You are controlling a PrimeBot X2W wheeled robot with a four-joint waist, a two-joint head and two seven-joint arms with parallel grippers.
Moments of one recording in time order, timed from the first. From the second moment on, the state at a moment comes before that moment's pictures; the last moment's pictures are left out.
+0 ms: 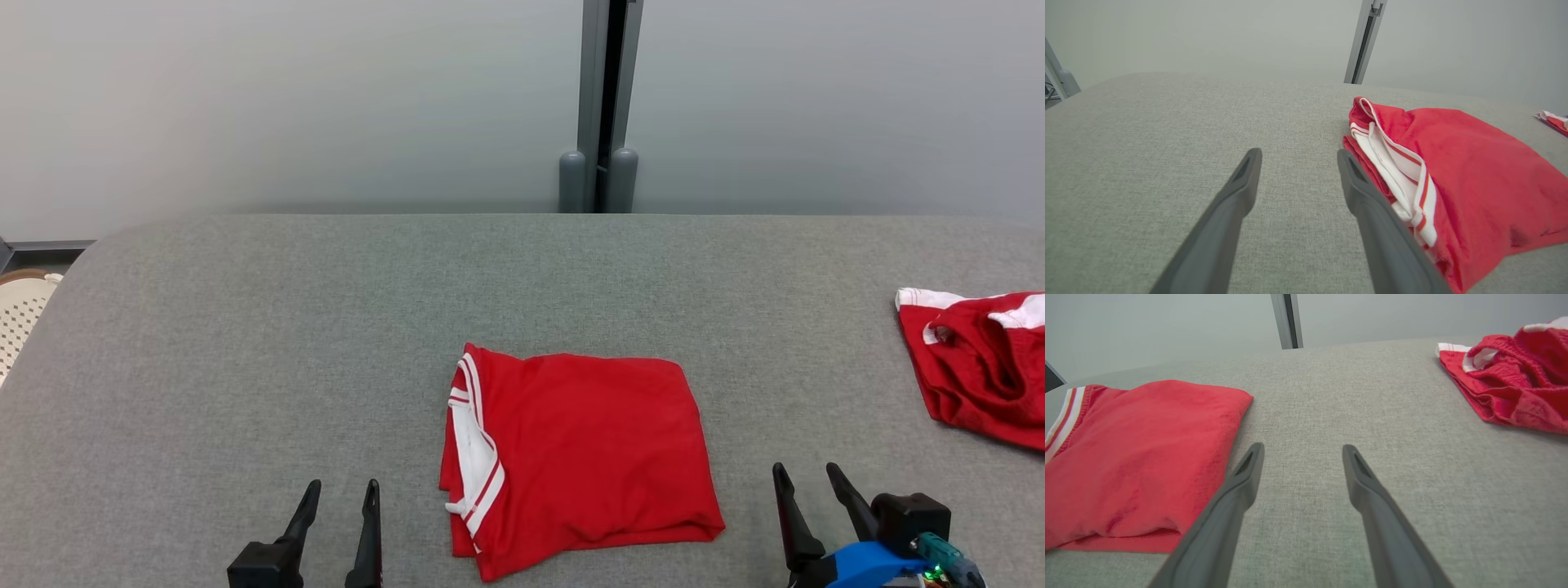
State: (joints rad) left arm 0.03 0.05 -0.13 0.42 -0.18 -0.09 -0.26; right arm -0.11 -0.05 -0.02 0.60 0.15 0.13 -0.26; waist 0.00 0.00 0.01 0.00
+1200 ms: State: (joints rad) left arm 0.01 0.05 -0.16 0.43 -0.20 -0.12 -0.26; right arm -0.48 -0.04 0.24 1.12 0.39 0.14 -0.27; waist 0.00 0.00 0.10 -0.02
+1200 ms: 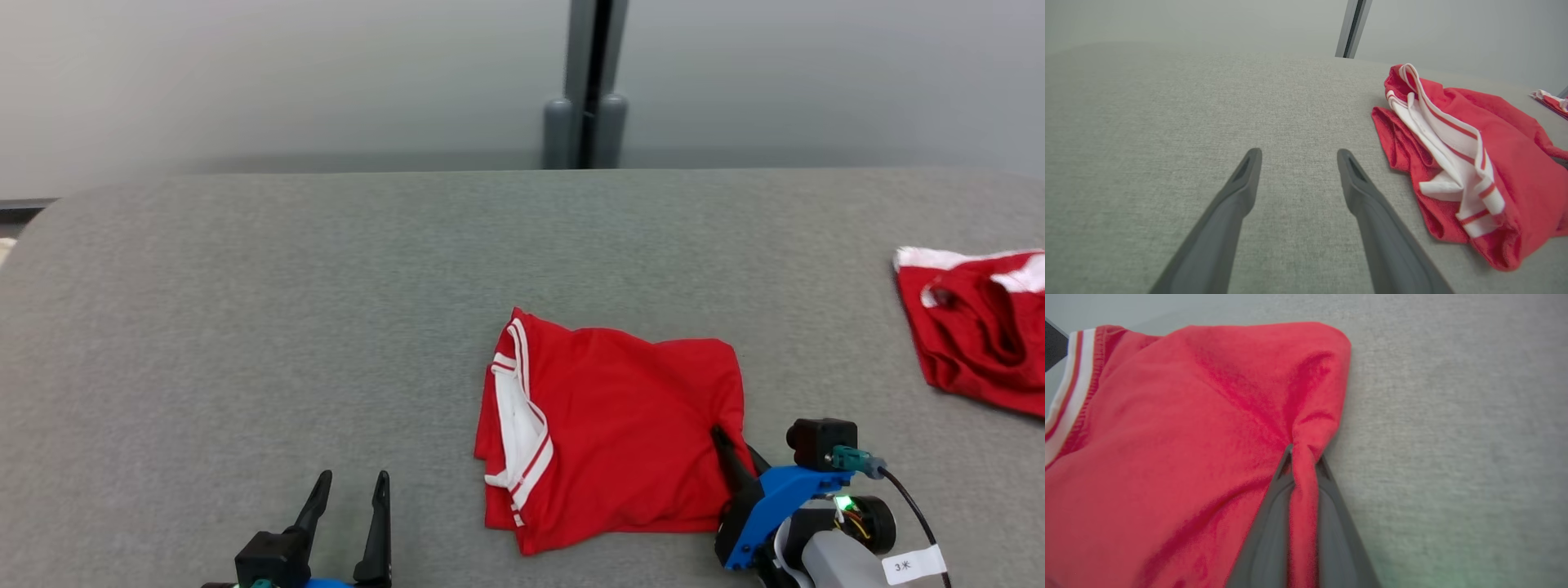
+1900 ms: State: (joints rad) left arm -0.04 0.05 -0.26 0.42 -0.25 -0.13 -0.26; right arm -0.38 -0.05 0.03 1.04 0.24 0.13 -0.26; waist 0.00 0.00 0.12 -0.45
